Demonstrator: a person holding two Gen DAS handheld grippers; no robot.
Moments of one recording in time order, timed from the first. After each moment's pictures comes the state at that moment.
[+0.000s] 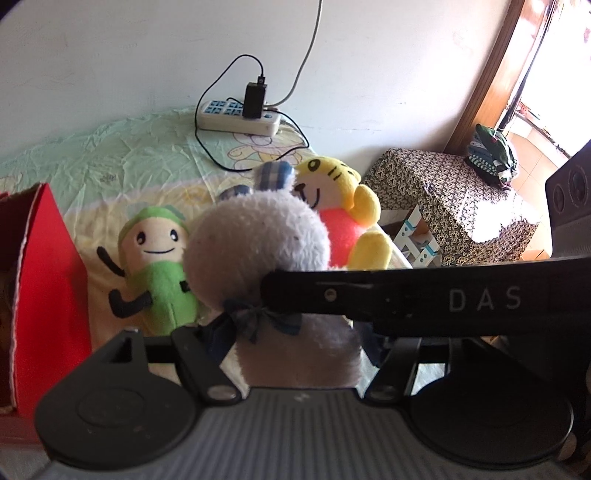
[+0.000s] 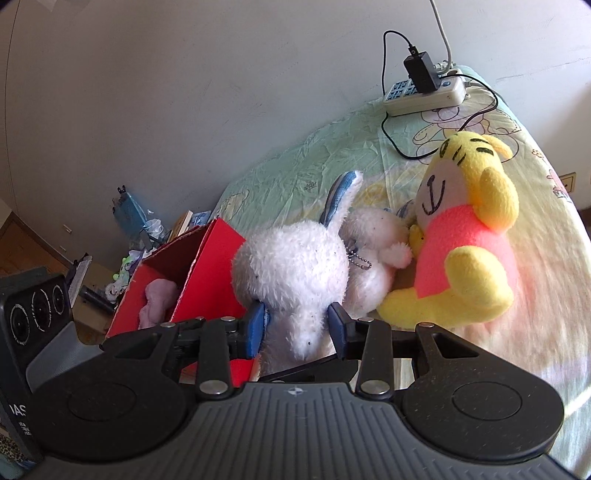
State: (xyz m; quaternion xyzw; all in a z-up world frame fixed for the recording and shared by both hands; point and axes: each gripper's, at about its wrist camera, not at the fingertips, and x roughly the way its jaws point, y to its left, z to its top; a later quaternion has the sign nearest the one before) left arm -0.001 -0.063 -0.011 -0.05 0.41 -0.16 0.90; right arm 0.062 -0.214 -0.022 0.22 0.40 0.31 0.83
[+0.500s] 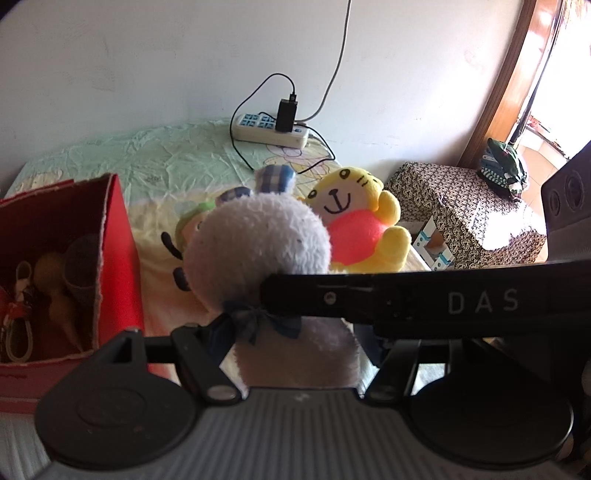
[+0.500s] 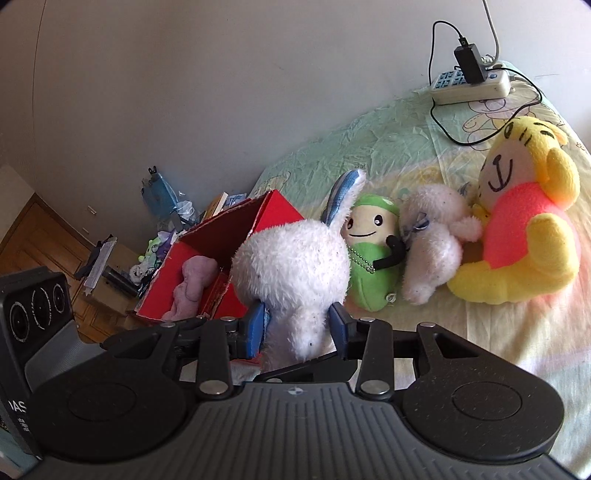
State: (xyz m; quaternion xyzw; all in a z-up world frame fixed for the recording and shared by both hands) left arm -0.046 -0.023 0.012 -0.04 0.39 -0.13 0.91; right arm 0.030 -0.176 -0.004 0.22 0.39 0.34 0.83
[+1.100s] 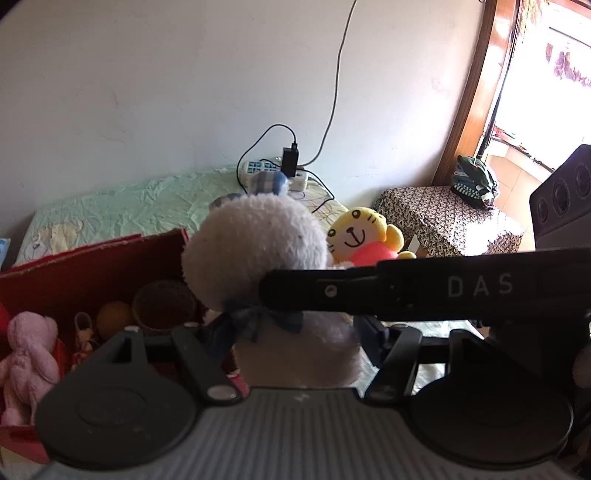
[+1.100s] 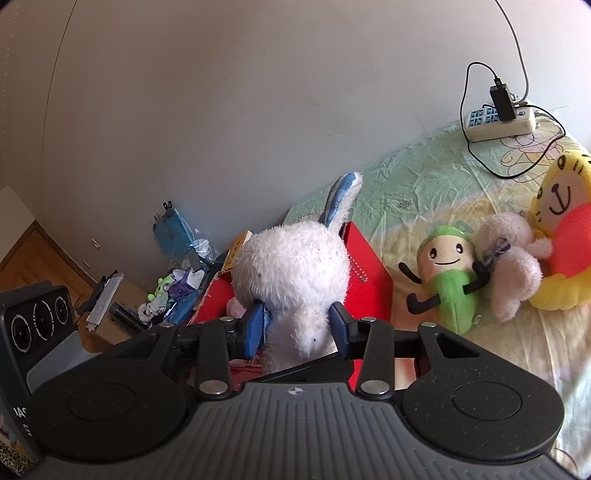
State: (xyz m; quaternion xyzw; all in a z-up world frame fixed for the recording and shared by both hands) left arm -0.077 0.078 0.054 -0.02 0.33 -0.18 0.93; right arm 0.001 -0.095 0.035 0.25 0.33 0.32 0.86
